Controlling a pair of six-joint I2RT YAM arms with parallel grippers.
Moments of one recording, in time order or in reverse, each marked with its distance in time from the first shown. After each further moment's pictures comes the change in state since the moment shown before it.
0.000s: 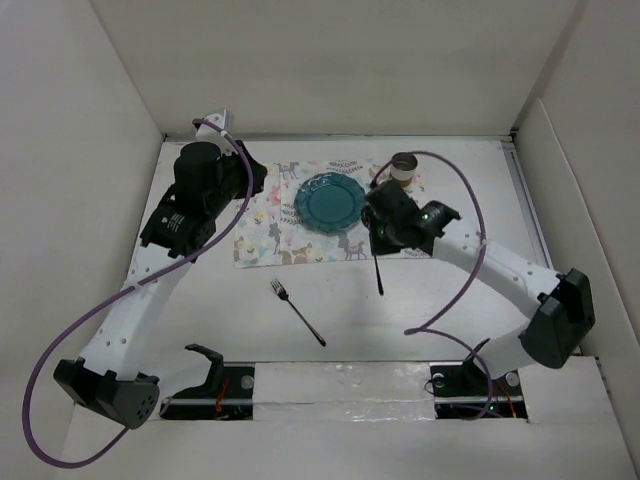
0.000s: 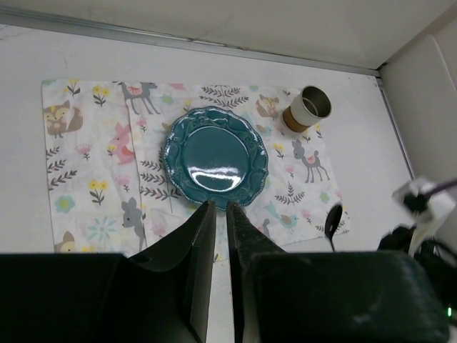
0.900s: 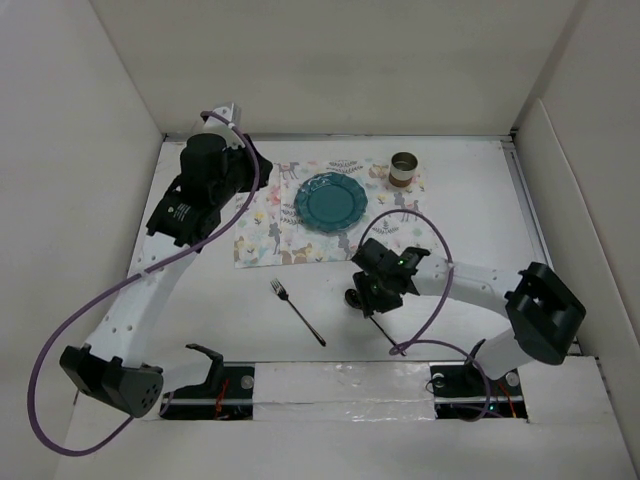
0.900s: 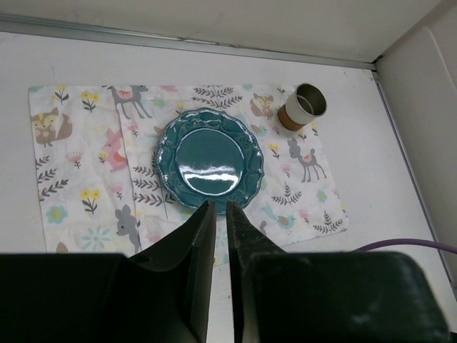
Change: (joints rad) left arm 0.000 0.076 0.048 0.014 0.037 0.015; right arm 0.084 0.040 -0.340 0.139 -0.171 0.062
